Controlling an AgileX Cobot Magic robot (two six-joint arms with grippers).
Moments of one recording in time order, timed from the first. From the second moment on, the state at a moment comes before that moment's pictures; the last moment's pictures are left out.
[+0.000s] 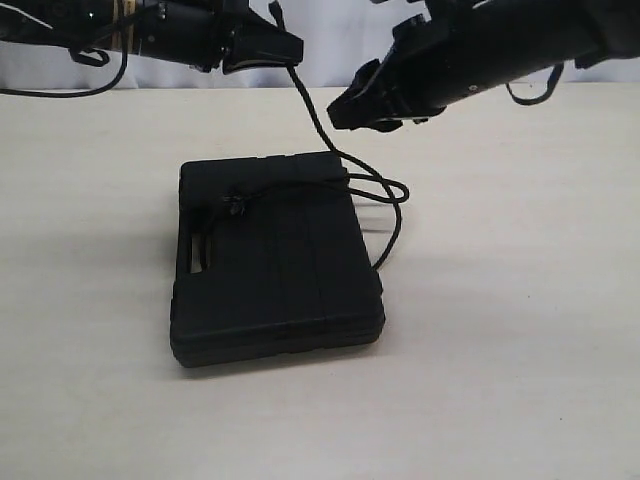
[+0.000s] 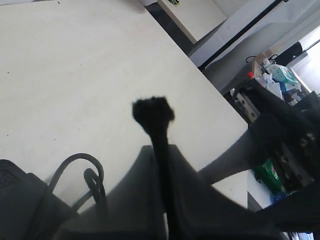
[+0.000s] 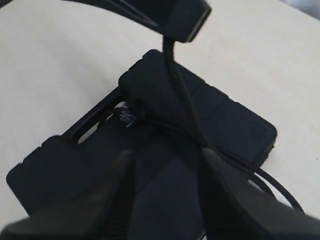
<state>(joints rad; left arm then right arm) -0.05 2.02 -1.51 1.69 -1.07 -2.04 0.33 1.69 -1.31 0.75 0.70 -0.90</state>
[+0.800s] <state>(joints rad) -0.05 2.02 -1.51 1.75 -1.08 -2.02 0.33 1.92 -1.40 0.99 0.66 -1.54</state>
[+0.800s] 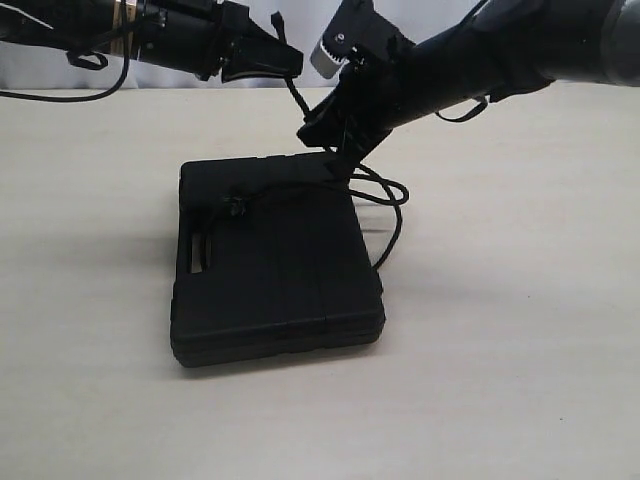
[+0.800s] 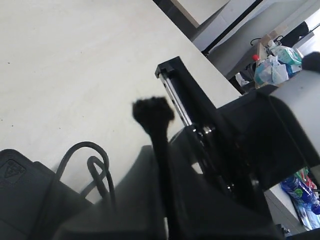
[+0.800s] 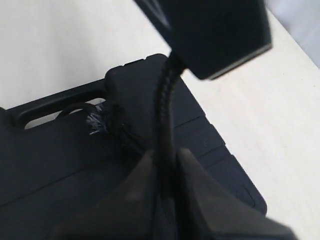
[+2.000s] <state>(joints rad) 0.19 2.01 -1.39 1.75 -1.22 -1.95 0.01 1.75 -1.41 0.62 0.67 -0.77</state>
